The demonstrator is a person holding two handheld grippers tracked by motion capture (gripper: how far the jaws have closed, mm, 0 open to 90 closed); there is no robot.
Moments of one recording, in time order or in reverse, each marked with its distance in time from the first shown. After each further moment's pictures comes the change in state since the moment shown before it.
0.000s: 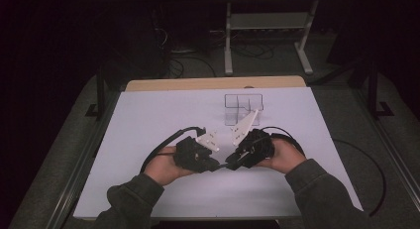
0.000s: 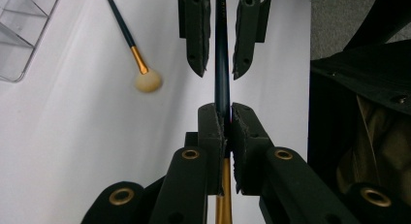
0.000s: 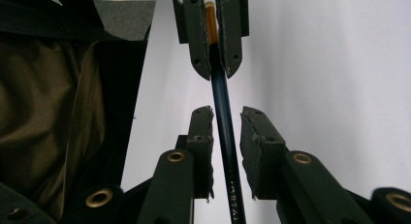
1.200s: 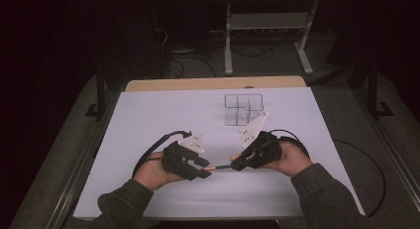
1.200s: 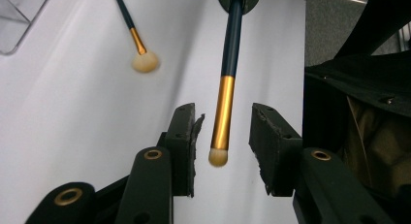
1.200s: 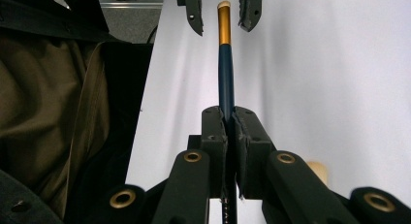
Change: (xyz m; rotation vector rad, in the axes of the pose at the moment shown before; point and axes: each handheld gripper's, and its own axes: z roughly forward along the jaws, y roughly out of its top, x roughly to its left) left arm 0.003 -0.038 -0.004 -0.089 -0.040 -0.084; right arm 0.008 -0.016 -0.009 -0.040 -0.004 -0.001
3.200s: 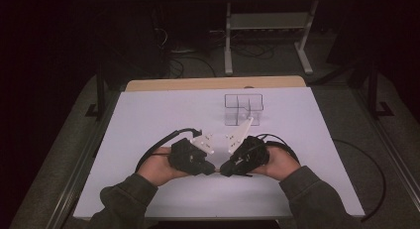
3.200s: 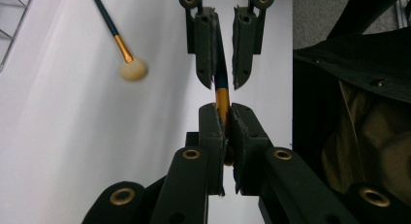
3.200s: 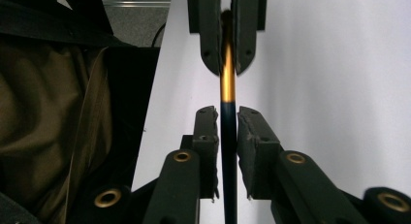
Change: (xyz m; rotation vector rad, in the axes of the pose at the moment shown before) left arm -0.006 0.029 -0.001 0.107 -0.014 0.105; right arm 0.004 0.019 0.027 0.013 0.027 -0.007
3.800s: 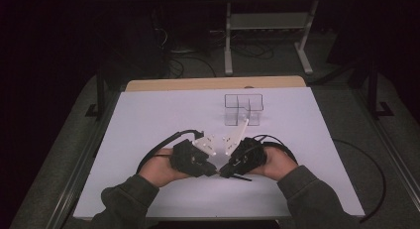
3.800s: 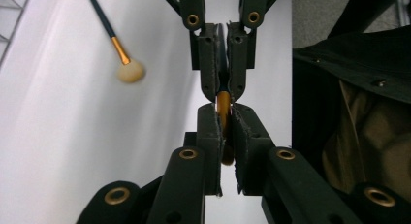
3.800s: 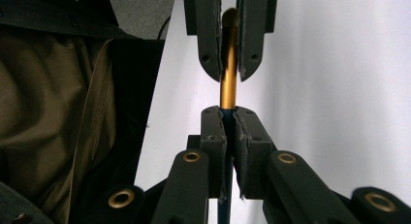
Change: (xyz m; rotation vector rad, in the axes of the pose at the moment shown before) left arm -0.003 0.002 0.002 0.001 0.010 0.006; right arm -0.002 0.000 0.007 0.031 0.023 -0.016
